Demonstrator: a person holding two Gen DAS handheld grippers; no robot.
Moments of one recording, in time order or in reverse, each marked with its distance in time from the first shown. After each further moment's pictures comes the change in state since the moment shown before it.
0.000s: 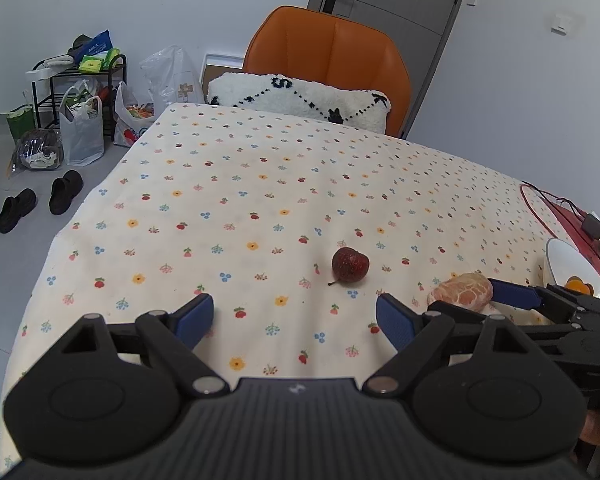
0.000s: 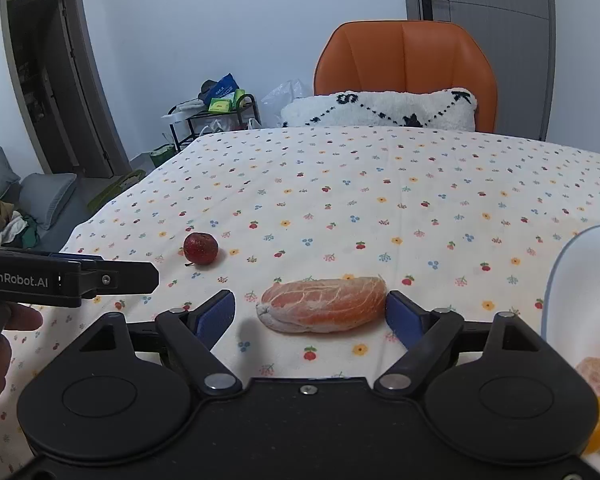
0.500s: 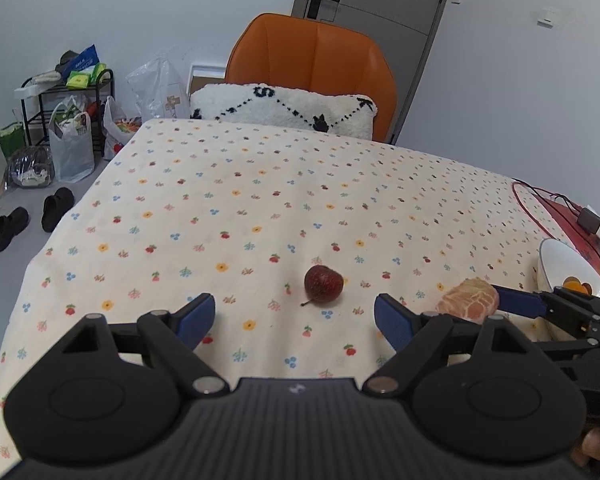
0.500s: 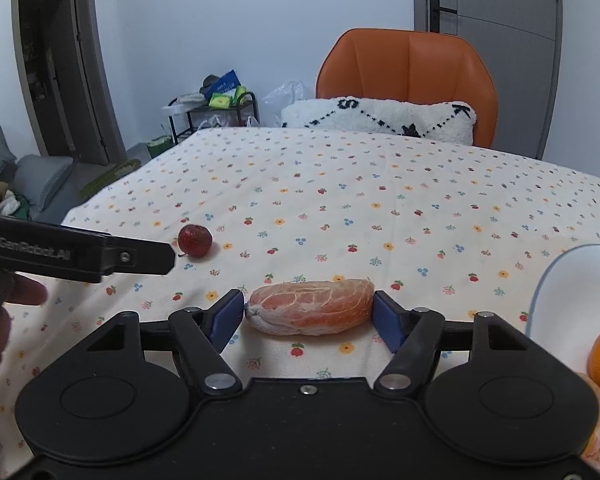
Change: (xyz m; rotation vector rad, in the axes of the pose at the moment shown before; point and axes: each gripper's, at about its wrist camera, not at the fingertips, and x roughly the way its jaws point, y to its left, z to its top) left arm 0.012 -0.021 0.008 0.050 -0.032 -0.006; right arm -0.012 0.000 -0.002 -0.056 -0.023 -0.027
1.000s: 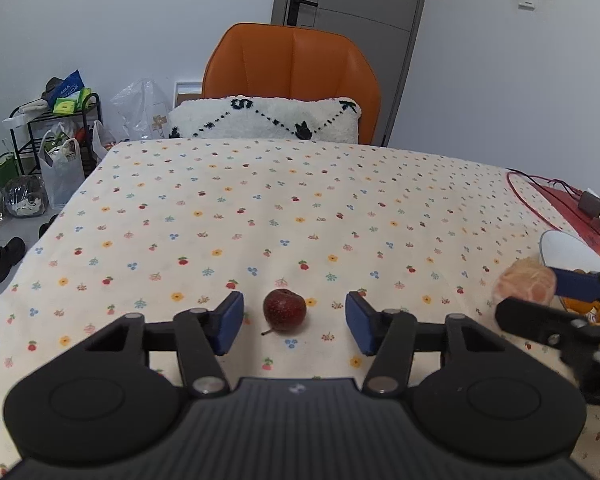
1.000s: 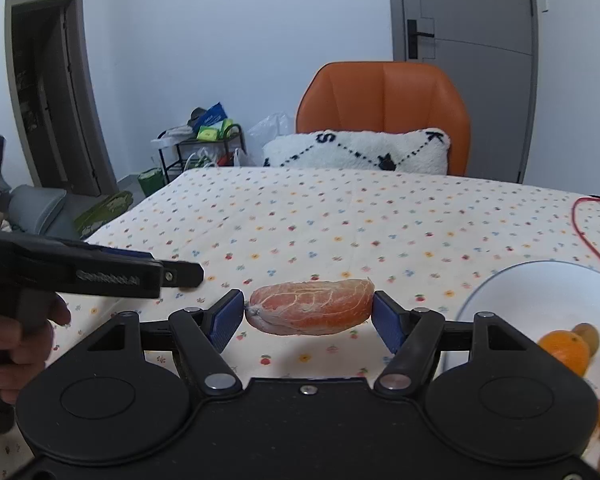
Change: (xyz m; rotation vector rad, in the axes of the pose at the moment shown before) left arm 0.023 -0.029 0.004 0.078 -0.021 0.006; right arm -0.040 -0.022 0.007 0.037 -0.086 -0.033
